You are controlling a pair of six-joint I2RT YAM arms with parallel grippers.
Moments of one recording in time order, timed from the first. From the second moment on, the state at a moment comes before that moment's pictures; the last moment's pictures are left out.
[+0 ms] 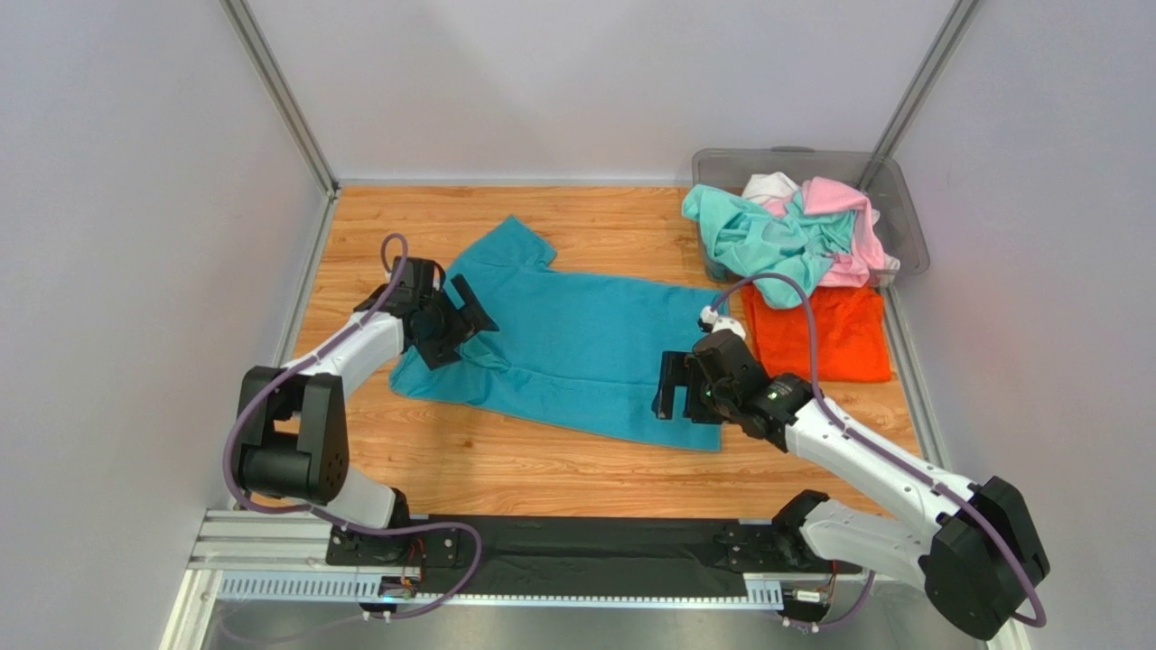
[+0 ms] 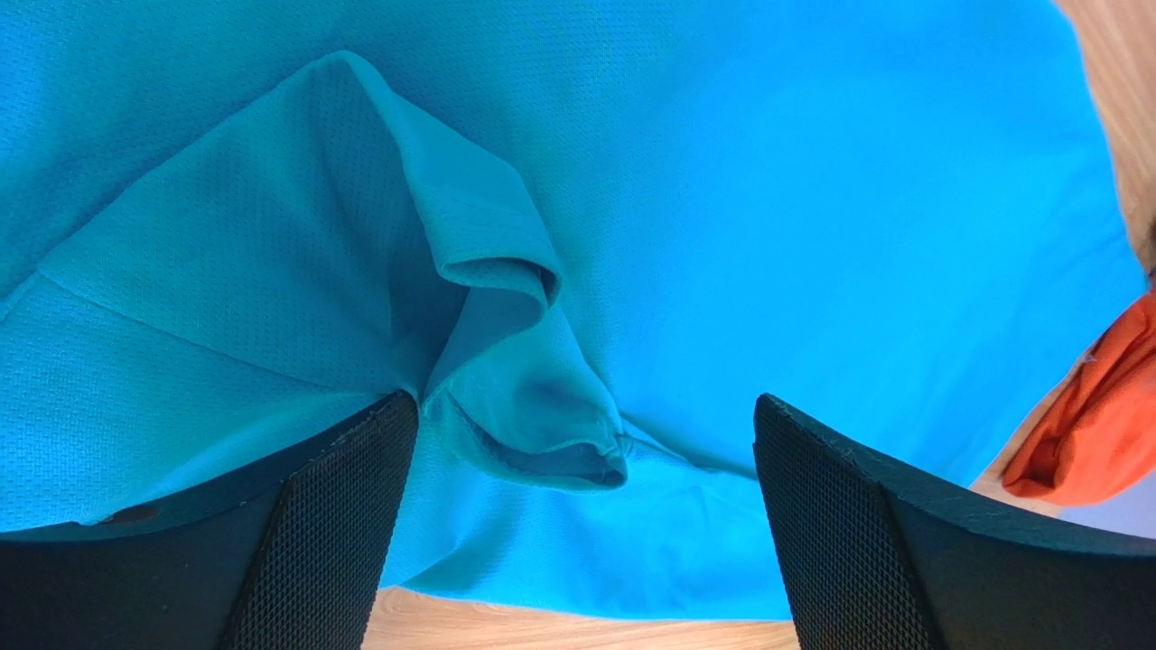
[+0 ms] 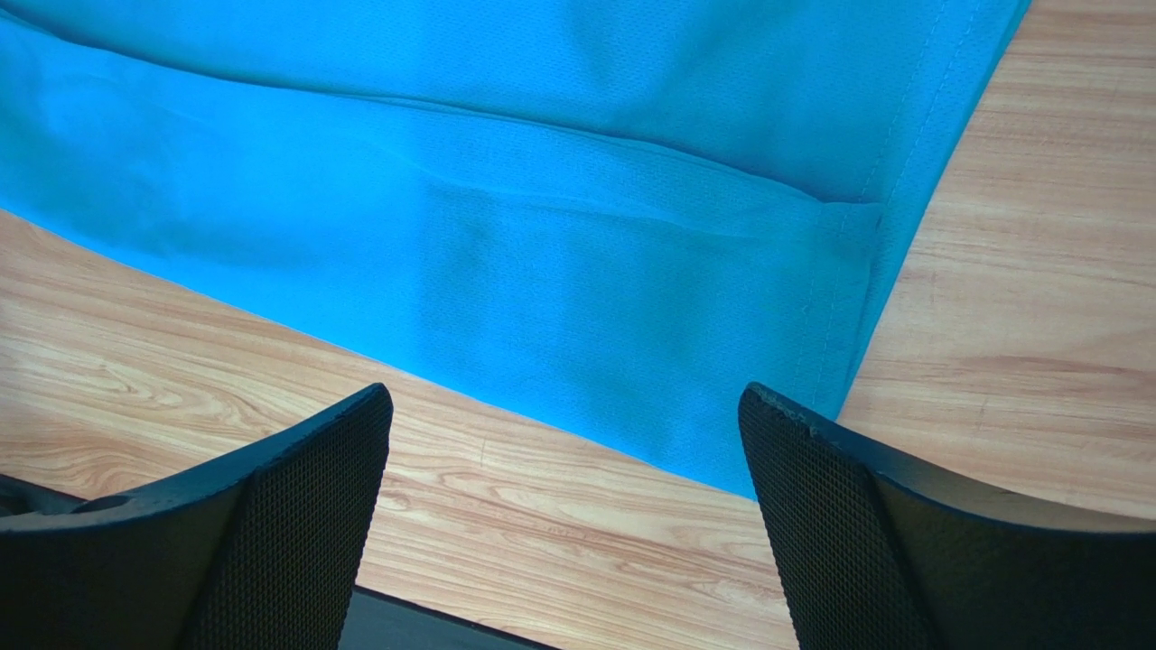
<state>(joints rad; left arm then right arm) -0.14 1.50 0.87 -0.35 0.18 -0.75 0.66 1.05 0.63 -0.49 0.10 0.65</state>
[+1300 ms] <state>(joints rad) 0.14 1.43 0.68 -0.43 0.18 -0.72 0.87 2.31 1.82 -0.33 -0.35 0.14</state>
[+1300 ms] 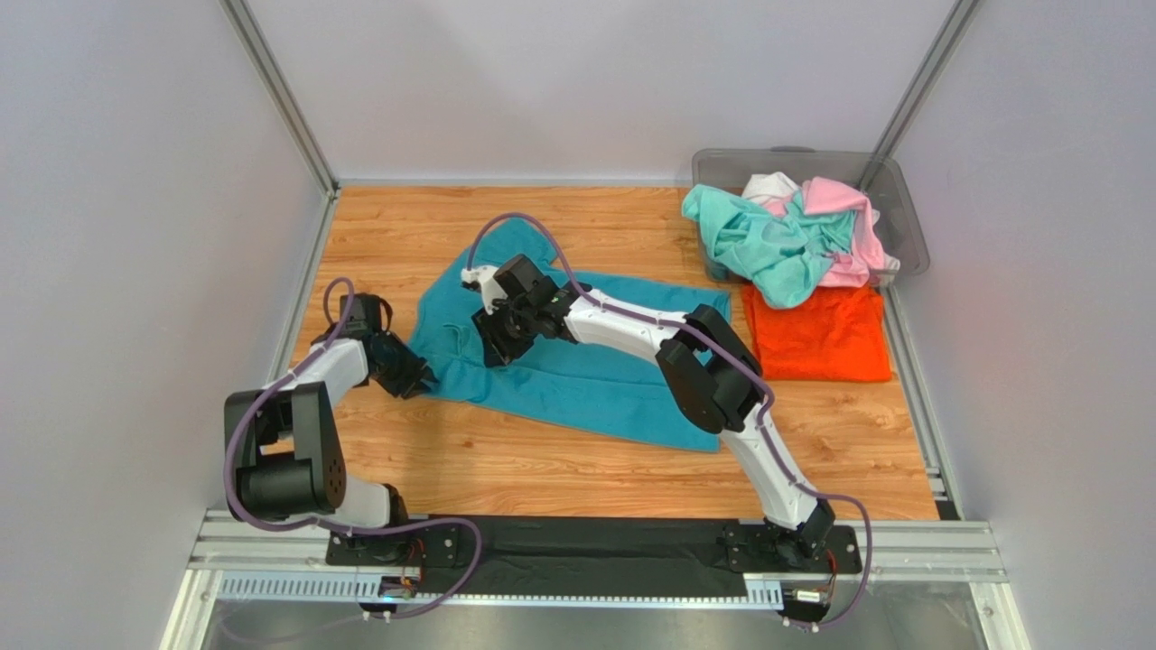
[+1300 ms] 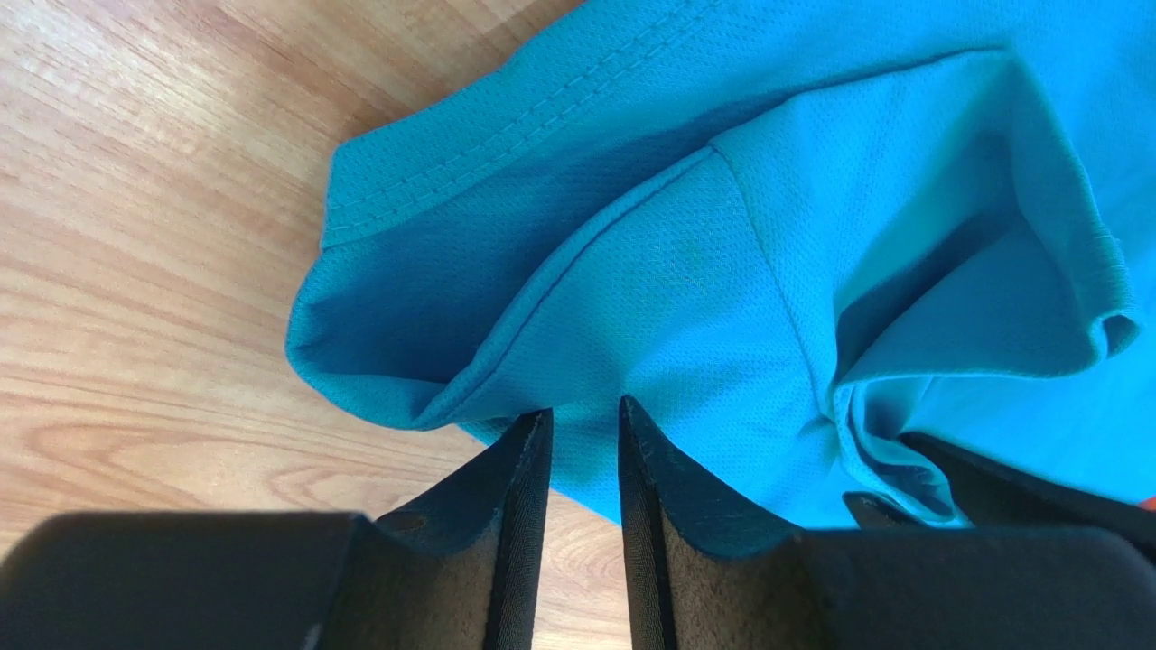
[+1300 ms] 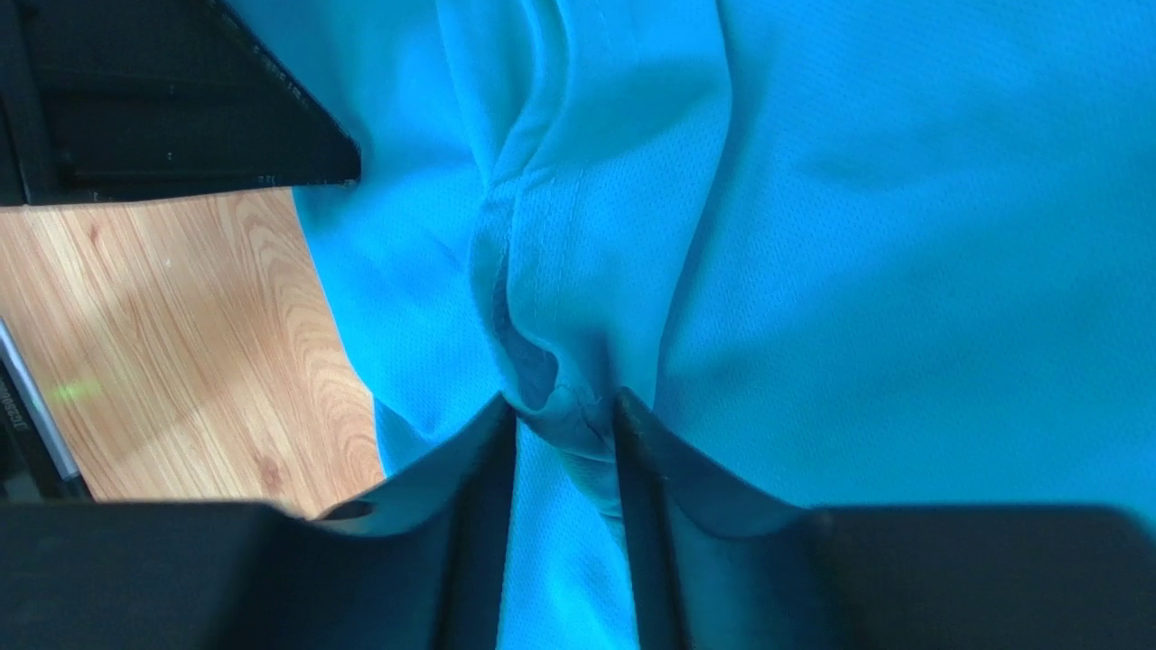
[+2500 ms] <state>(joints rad) 0.16 1.37 0.62 -0.40 0.19 -0.72 0.88 2.24 1.65 -0.22 0.12 0.49</state>
